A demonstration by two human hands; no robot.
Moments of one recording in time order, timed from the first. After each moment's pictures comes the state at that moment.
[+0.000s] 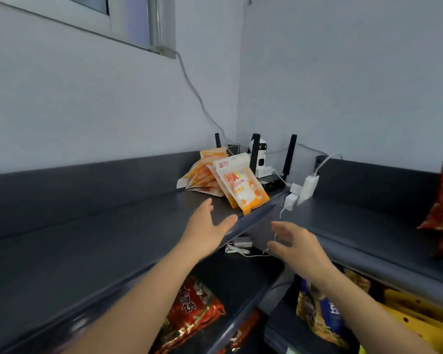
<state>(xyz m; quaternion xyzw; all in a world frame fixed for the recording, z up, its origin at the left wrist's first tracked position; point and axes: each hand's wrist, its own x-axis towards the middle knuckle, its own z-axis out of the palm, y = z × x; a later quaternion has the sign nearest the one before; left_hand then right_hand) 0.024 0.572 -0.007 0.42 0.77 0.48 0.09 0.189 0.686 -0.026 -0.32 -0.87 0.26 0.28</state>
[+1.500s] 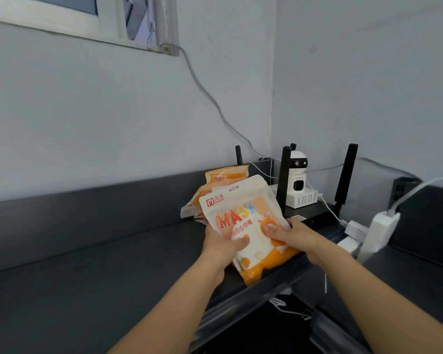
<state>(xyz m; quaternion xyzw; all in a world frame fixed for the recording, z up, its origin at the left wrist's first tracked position) -0.090 0.786 -0.033 0.18 0.64 0.71 0.21 0.010 0.940 -0.006 -0.29 -0.79 0.52 0.13</state>
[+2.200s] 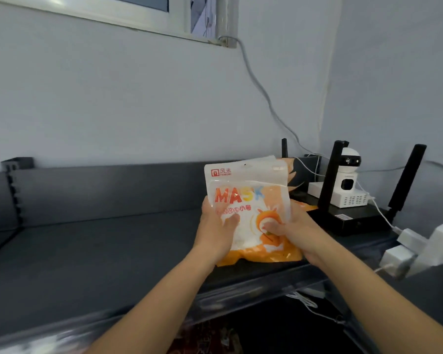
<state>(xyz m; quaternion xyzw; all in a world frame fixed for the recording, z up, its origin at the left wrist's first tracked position) -0.059 0.688 -0.013 0.23 0.70 0.68 -0.02 0.003 0.849 0.006 -0.05 -0.81 0.57 0.15</state>
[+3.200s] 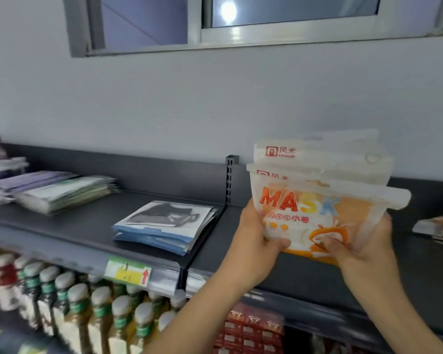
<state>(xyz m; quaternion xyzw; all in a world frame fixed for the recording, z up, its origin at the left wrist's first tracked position) -0.010 0.434 -0.015 0.17 0.77 0.58 -0.21 -0.020 0.603 -0.014 0.13 -0.73 0.61 0.28</state>
